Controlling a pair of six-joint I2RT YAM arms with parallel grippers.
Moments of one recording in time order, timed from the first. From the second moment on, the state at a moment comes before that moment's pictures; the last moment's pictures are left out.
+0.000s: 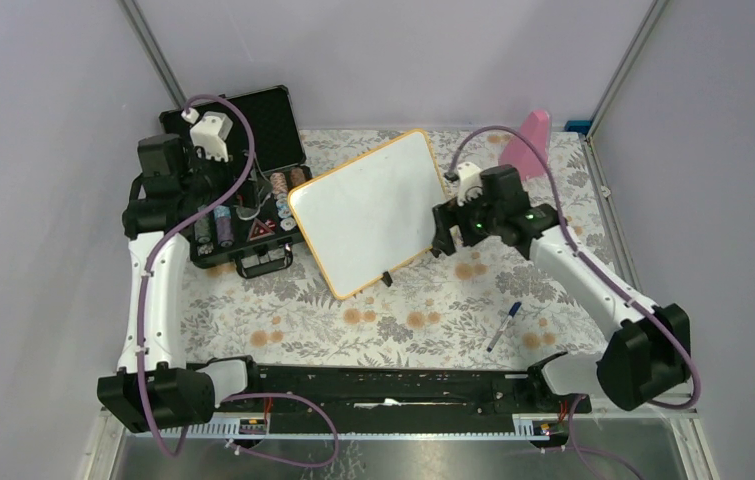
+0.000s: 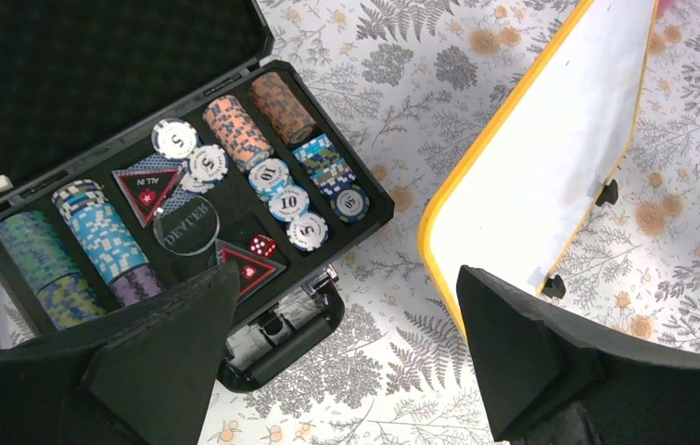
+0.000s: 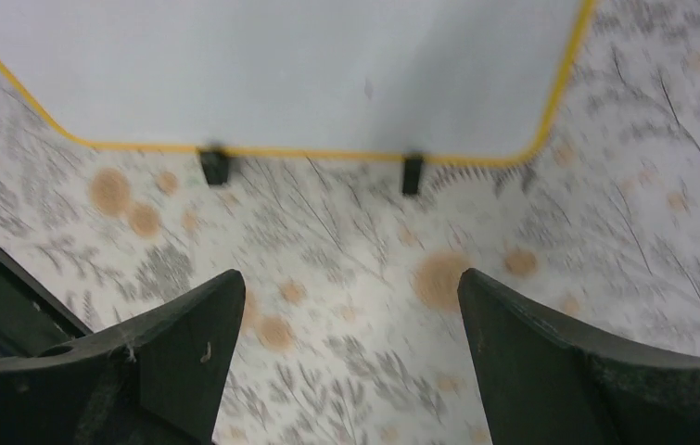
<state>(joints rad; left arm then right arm) 0.14 1.18 1.35 -0.71 0.49 0.10 0.46 1.35 1.07 -0.47 -0.28 0.01</state>
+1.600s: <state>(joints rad) 0.09 1.28 1.30 -0.71 0.59 0.08 0.25 1.28 0.60 -0.78 -0.32 -1.44</state>
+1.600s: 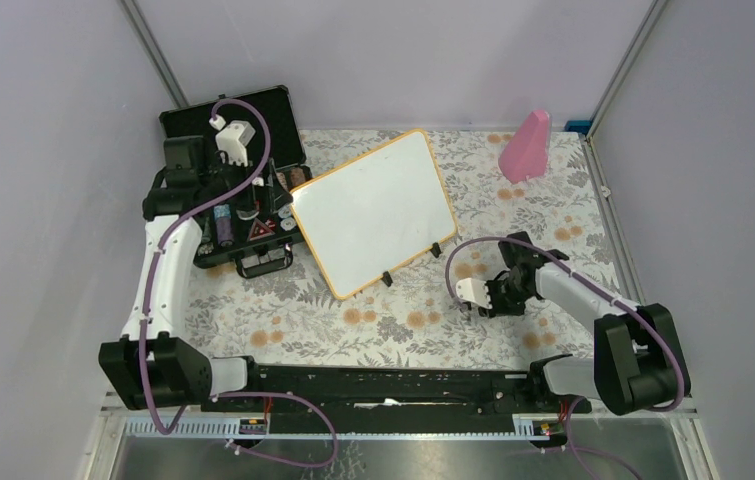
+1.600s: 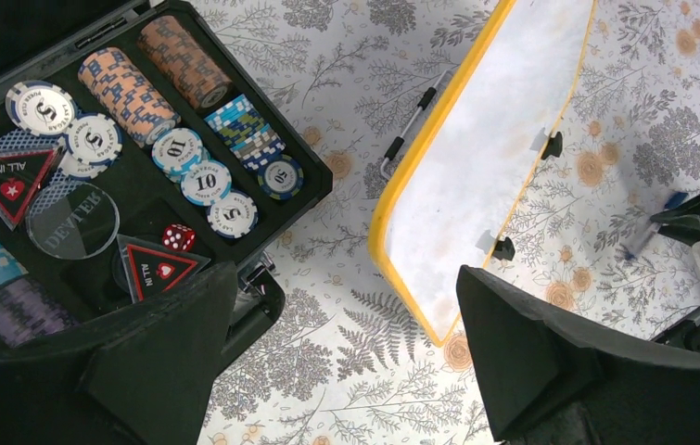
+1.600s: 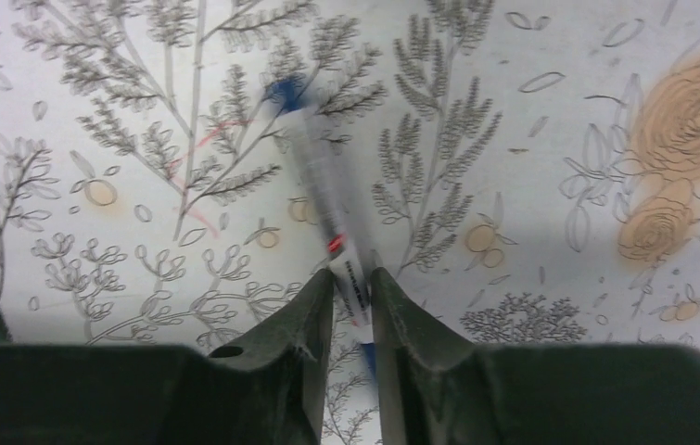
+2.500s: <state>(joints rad) -0.12 1.32 1.53 -0.72 0.62 0.00 0.16 1.39 1.18 -0.39 -0.86 -0.03</state>
